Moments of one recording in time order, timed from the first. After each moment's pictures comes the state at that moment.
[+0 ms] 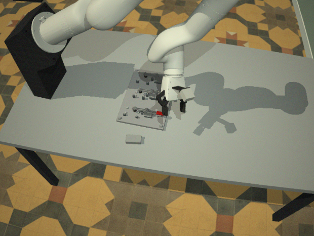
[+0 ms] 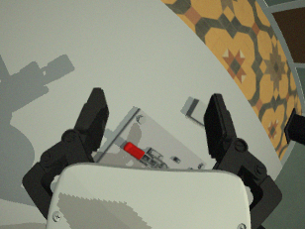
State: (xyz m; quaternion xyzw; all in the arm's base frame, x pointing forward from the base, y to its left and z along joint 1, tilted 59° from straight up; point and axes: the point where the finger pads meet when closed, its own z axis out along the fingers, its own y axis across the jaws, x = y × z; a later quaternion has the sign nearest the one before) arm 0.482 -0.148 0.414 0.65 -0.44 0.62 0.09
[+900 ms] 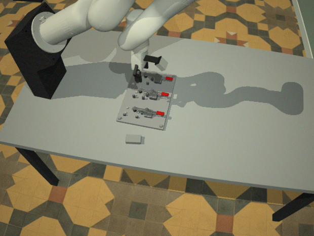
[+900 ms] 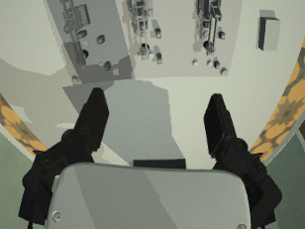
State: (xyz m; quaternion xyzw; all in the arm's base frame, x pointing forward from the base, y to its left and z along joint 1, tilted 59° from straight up) arm 0.371 0.010 0.264 0.86 -0.04 0.51 0.02
